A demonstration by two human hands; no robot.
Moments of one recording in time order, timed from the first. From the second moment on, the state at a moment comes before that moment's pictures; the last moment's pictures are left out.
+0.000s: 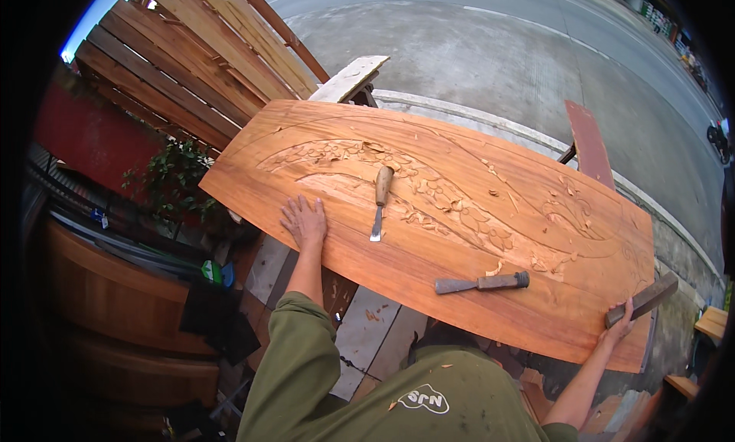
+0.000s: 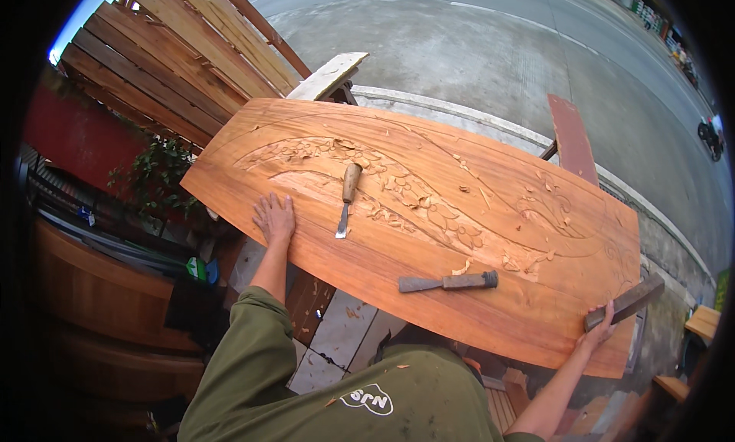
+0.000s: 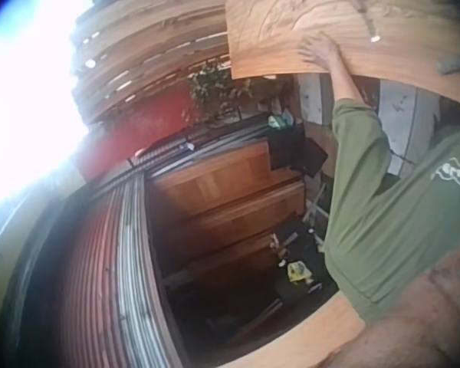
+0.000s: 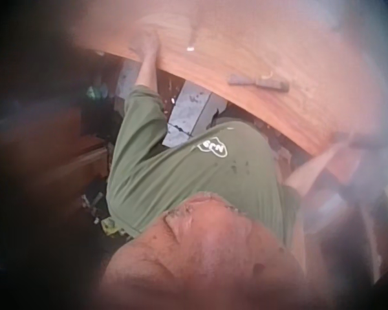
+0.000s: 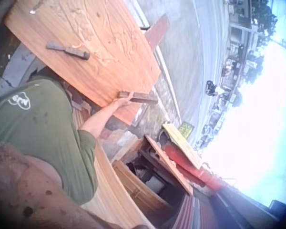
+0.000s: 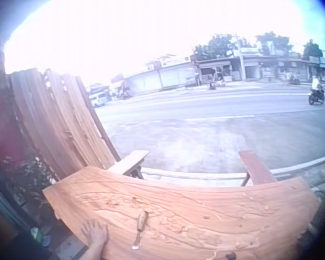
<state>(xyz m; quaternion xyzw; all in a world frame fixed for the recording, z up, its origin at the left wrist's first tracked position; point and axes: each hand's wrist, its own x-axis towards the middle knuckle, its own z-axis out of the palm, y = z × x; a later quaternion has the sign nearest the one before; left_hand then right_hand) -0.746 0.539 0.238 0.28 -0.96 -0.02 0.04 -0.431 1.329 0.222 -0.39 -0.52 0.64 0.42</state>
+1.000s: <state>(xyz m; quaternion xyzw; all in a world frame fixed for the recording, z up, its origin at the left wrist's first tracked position) -0.748 0.534 0.234 0.28 -0.96 -0.02 0.04 -0.432 1.320 0.229 -0.39 -0.52 0.63 0.42</state>
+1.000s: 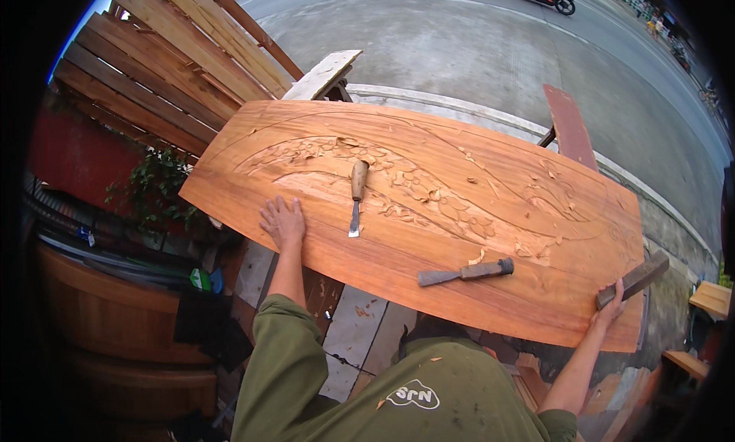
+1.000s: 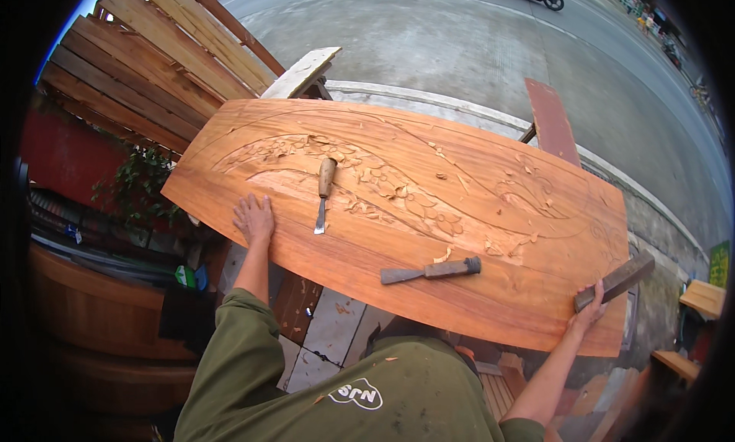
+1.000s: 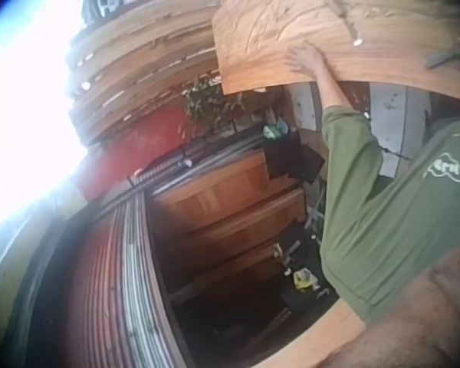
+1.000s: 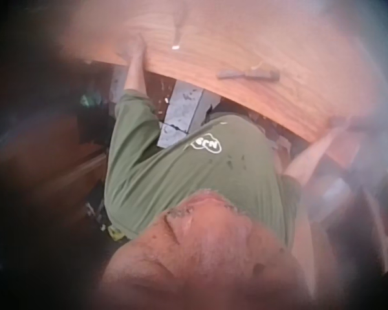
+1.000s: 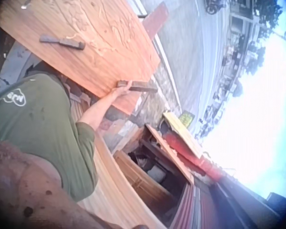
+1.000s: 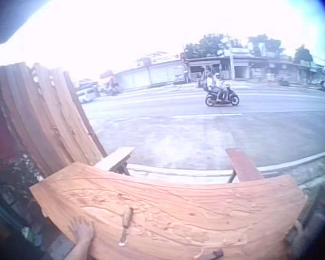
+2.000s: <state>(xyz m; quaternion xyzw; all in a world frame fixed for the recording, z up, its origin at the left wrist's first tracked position) -0.762 0.514 0.211 0.27 -0.96 0.04 0.03 -0.437 1.305 0.248 -0.39 -0.53 0.62 0.43</state>
